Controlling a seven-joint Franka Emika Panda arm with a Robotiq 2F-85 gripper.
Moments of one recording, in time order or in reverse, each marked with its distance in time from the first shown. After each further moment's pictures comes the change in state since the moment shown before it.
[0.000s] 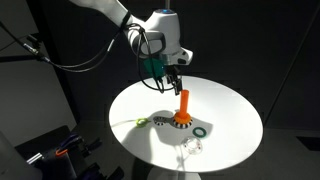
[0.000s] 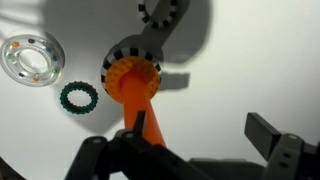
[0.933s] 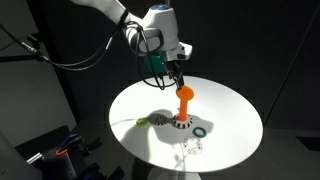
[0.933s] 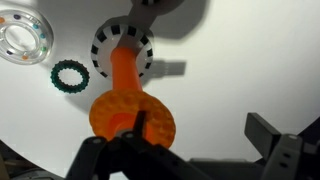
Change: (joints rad) arm -0.006 -0.015 0.026 -0.006 0.013 0.084 0.000
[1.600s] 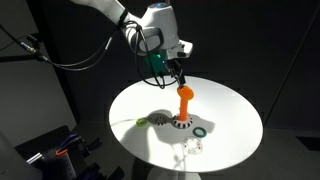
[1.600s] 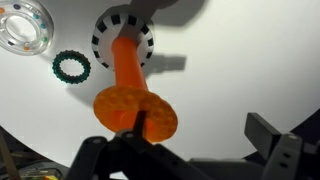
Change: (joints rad) arm -0.005 -0.004 0.006 0.000 -0.025 0.036 0.036
